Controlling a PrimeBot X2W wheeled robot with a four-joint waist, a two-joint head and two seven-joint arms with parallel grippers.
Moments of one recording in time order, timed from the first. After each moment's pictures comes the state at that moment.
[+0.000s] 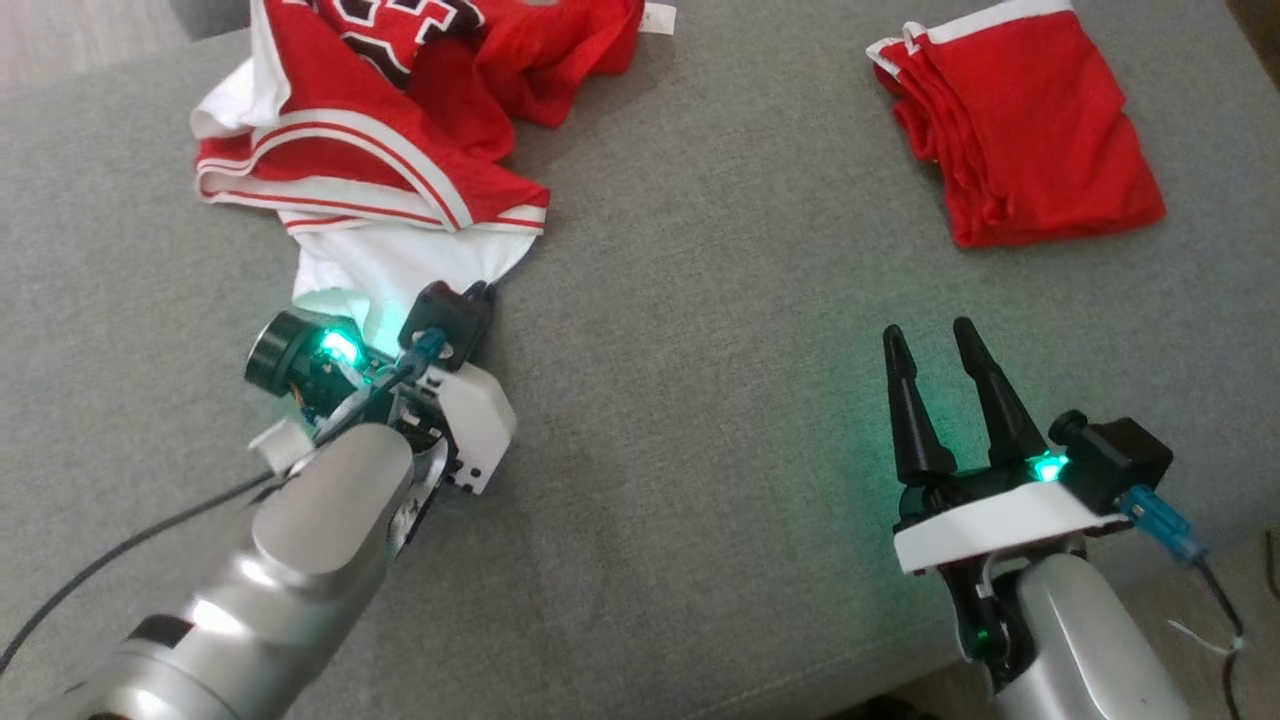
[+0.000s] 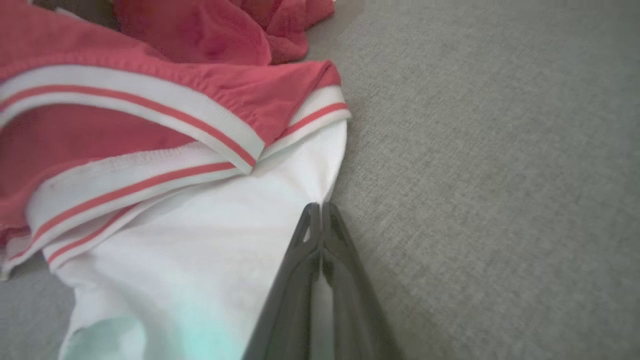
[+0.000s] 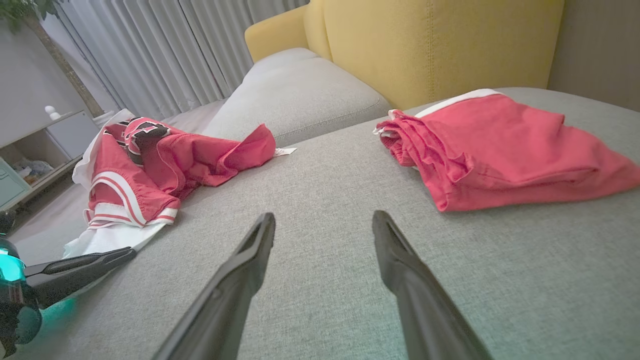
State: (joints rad) left arm -0.75 0.27 -0.94 0.71 -0.46 0.14 0.09; right arm -0.18 -0.05 0.20 0.29 0.33 0.13 -0.25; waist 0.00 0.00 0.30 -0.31
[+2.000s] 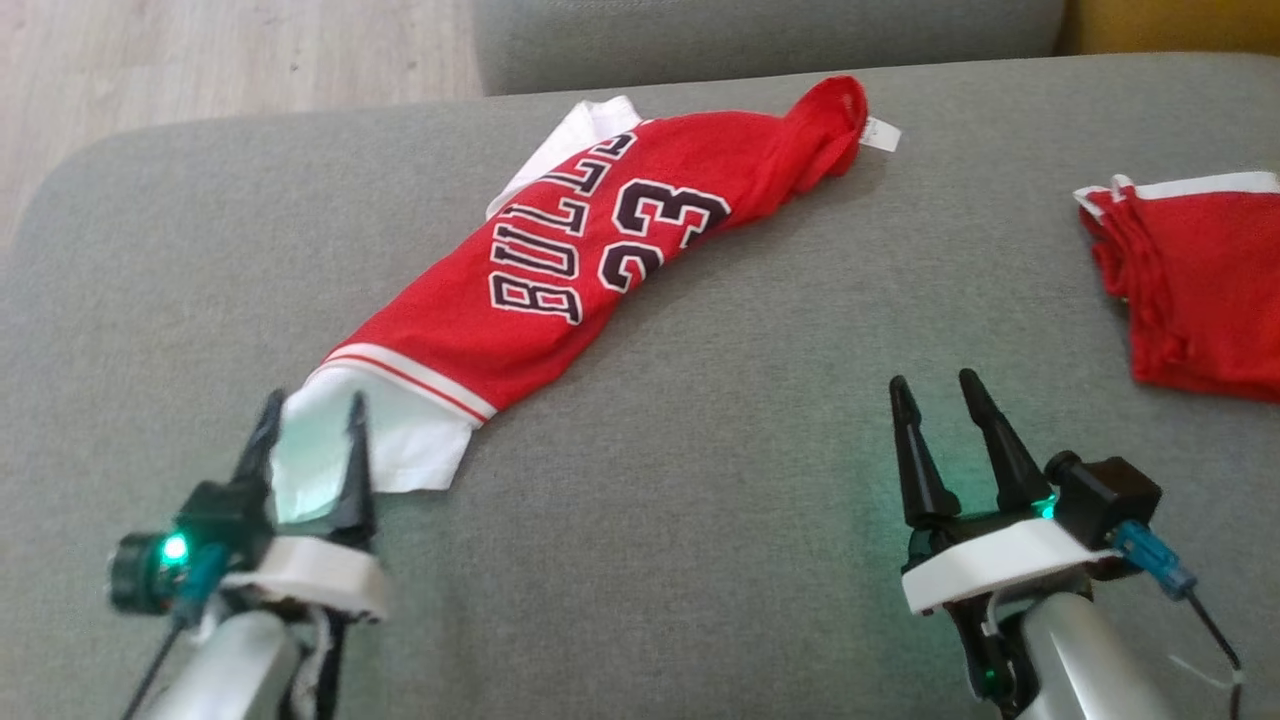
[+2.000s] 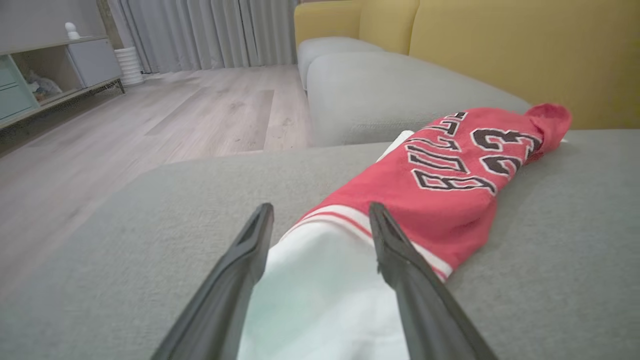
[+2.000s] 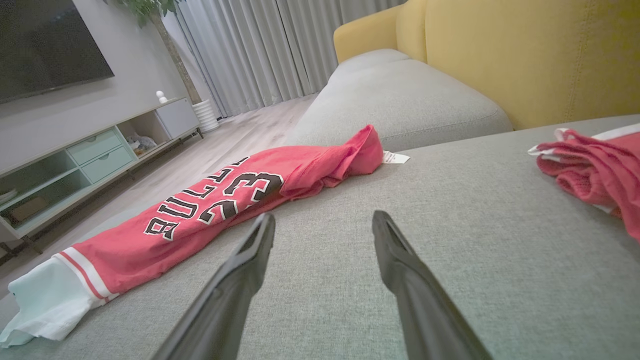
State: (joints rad) left arm -0.26 0.41 -0.56 0.36 -0.59 0.23 -0.25; right arm -0.13 -0.05 0.18 0.35 0.29 0.13 -0.25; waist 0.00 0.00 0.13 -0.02
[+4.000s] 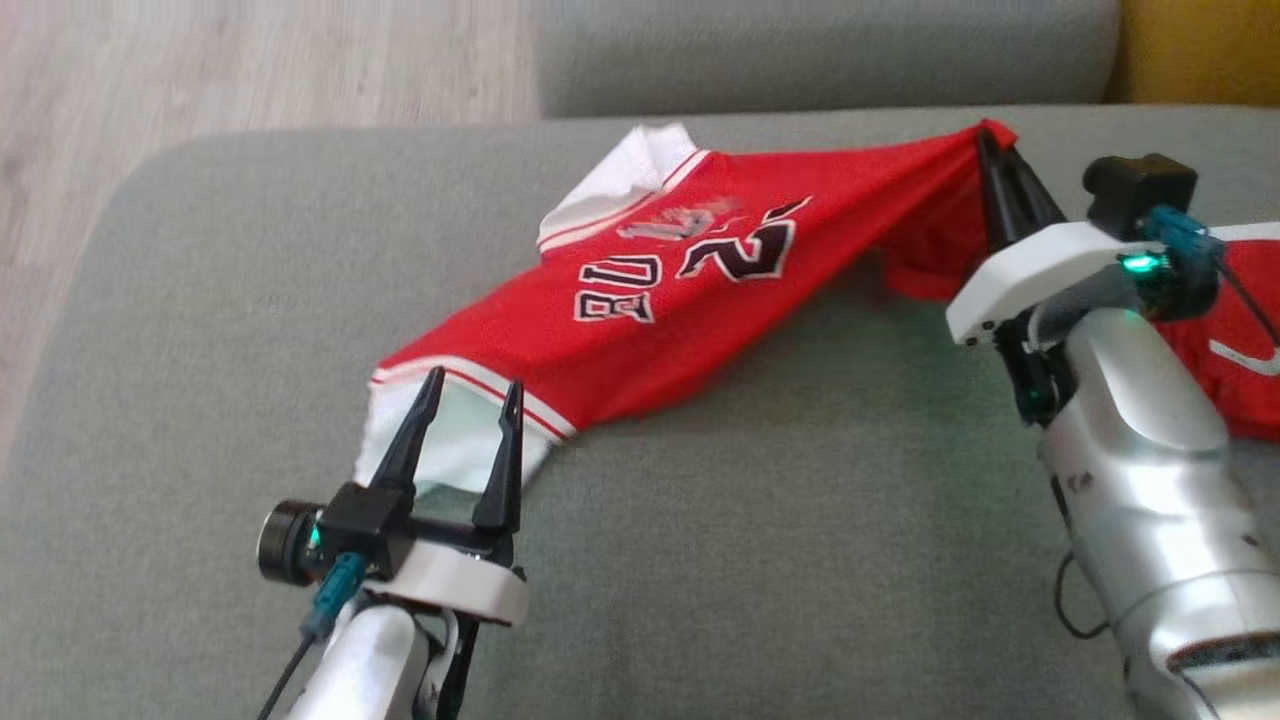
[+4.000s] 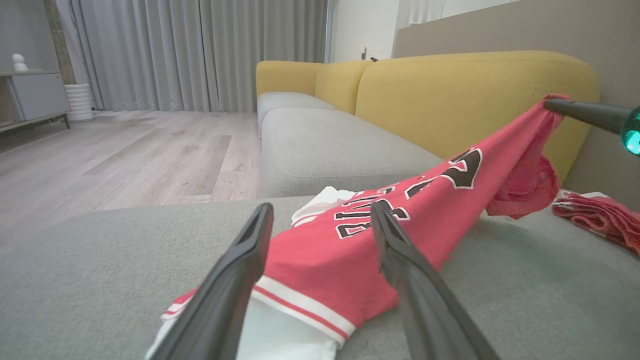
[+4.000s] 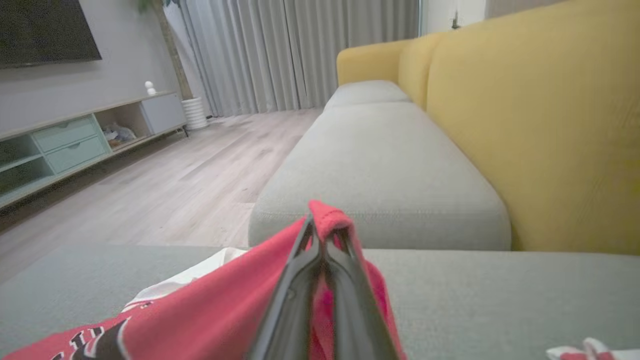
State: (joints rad) left arm -0.23 0.11 -0.41 0.33 -0.29 0.04 -0.25; right arm -0.78 -0.10 0.13 0.97 0.21 0.13 -0.23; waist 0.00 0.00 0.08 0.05
